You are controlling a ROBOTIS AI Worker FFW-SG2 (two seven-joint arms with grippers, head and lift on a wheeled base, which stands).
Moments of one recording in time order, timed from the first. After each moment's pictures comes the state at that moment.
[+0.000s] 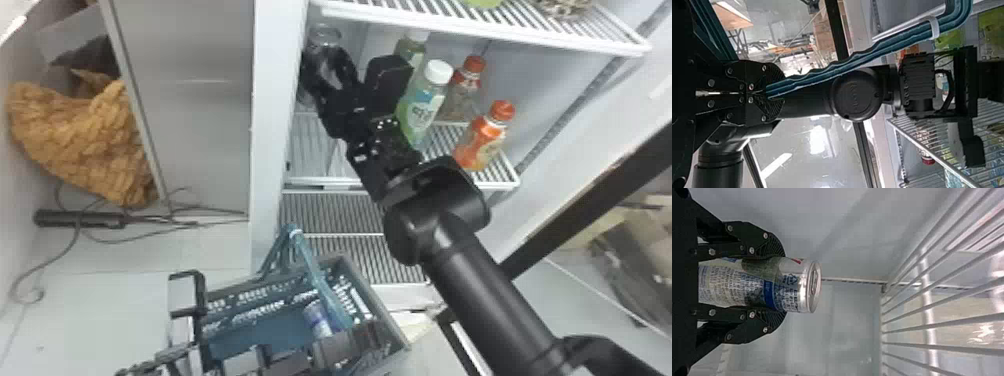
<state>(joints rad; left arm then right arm) 0.35 0.25 -0.32 -1.92 1.24 0.88 -0.60 -0.29 -0.28 0.43 -1.53 -0.30 0.00 -0.05</state>
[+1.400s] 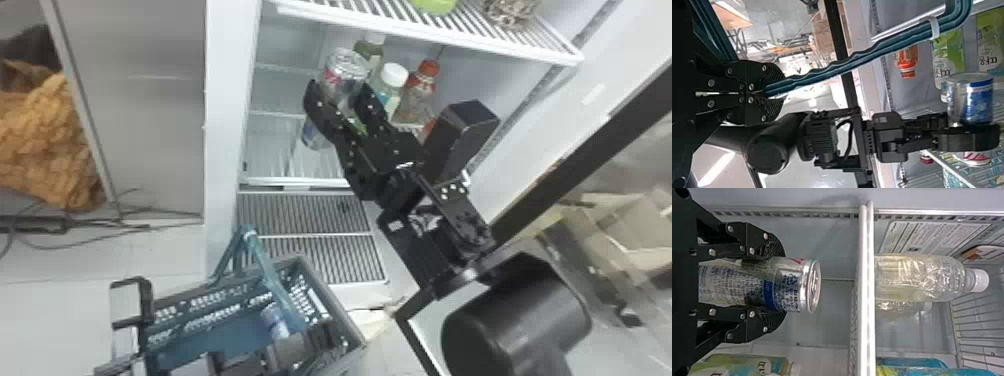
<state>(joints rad) 0.35 0.25 -0.32 -1.92 1.24 0.88 -0.61 0.28 -0.32 0.11 -2.34 -0.26 0.36 0.03</state>
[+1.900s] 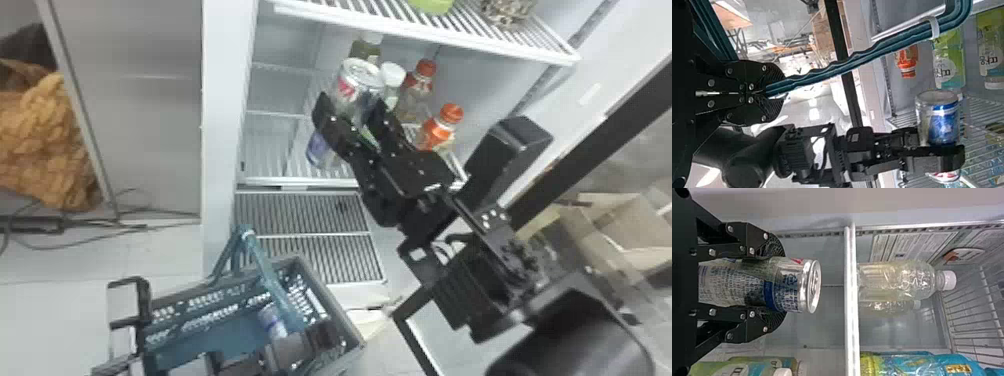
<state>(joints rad) 0.35 0.25 -0.32 -1.92 1.24 0.88 -0.61 0.46 -0.29 0.02 -2.55 -0.32 0.46 0.06</state>
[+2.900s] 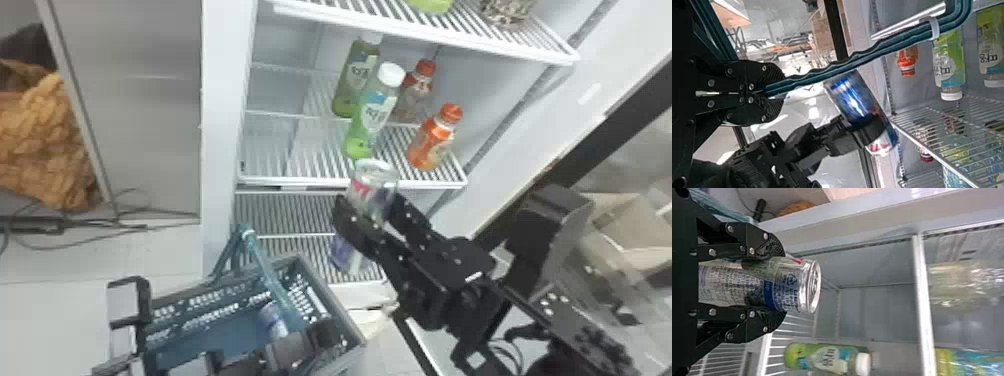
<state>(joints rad) 0.35 0.24 -0.32 -1.92 1.24 0.88 -0.61 0.79 -0.23 -0.14 -2.85 -0.34 0.80 0.11</state>
